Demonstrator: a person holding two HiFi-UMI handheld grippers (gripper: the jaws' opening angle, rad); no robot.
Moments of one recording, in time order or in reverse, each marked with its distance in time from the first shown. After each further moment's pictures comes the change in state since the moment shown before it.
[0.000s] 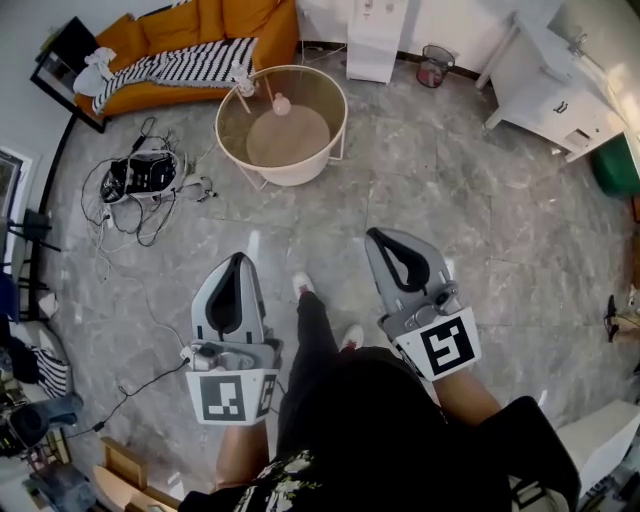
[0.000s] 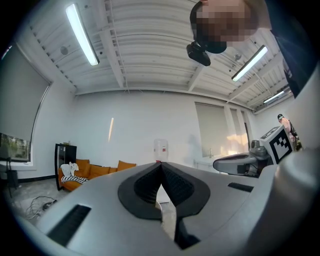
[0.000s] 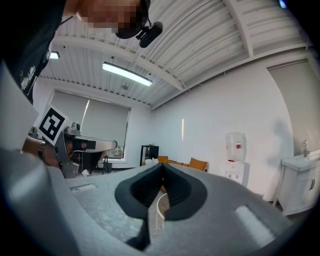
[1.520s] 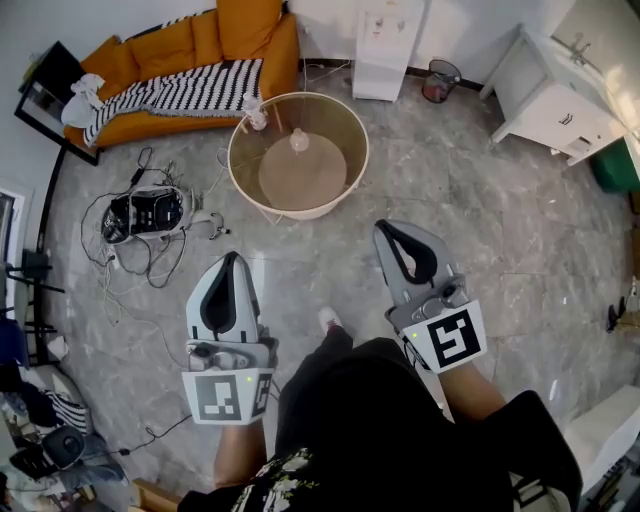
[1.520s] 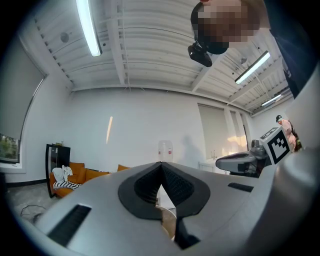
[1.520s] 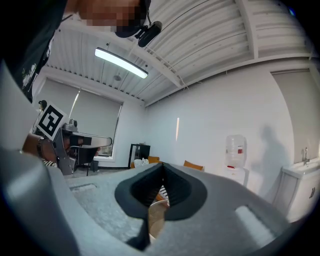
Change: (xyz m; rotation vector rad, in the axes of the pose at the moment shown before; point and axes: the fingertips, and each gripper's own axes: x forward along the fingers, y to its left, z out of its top) left arm 0.173 0.216 0.007 -0.008 -0.019 -0.060; right arm 0.257 -0.042 0.020 -0.042 0.014 -0.099
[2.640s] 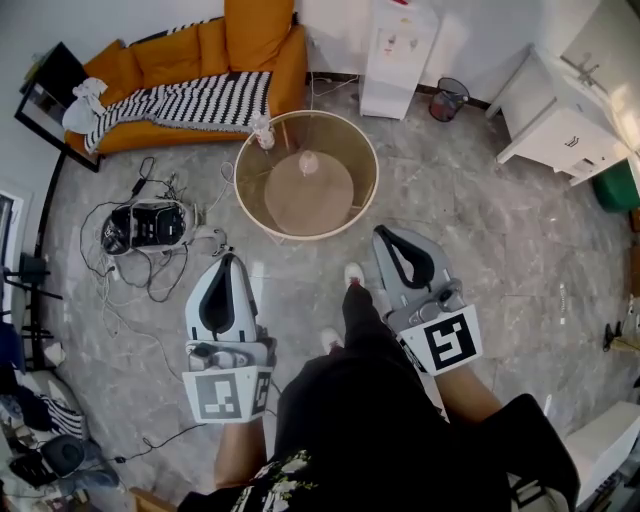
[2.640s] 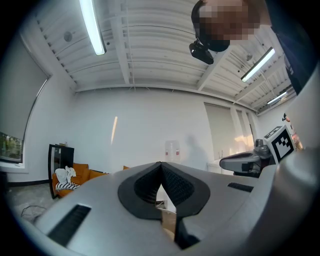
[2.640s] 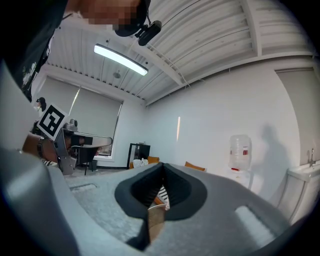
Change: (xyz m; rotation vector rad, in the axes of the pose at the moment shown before) left arm 0.076 0.070 -0.009 -0.005 -0.011 0.055; right arm 0.098 -0.028 -0.002 -0.025 -0.015 0.013
